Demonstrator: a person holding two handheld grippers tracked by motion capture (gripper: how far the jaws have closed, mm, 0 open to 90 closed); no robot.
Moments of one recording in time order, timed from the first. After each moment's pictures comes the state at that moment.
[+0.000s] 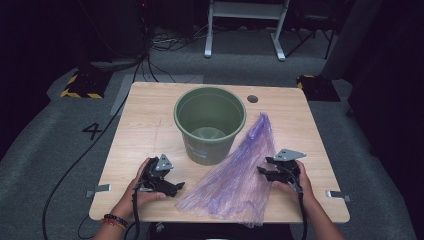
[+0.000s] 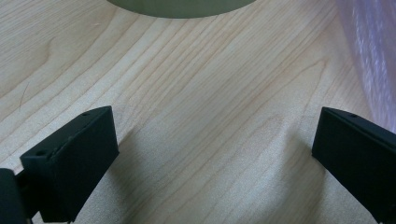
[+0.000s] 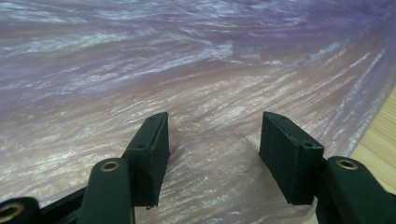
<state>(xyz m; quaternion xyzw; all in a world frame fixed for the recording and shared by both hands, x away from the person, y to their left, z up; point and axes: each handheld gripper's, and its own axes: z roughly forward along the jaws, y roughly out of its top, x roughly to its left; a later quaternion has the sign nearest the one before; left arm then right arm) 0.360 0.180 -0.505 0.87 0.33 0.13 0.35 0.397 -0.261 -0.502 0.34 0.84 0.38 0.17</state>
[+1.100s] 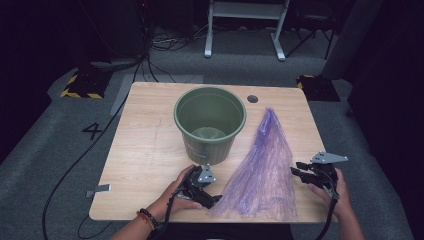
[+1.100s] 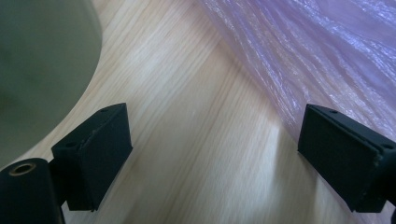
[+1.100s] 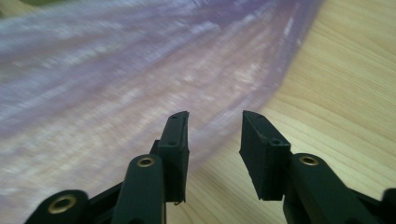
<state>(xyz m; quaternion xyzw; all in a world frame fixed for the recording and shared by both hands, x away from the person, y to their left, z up) 0.346 0.061 -0.504 0.90 0.21 0.08 0.37 0.366 -0.347 -0.467 0.40 0.82 0.37 0.18</state>
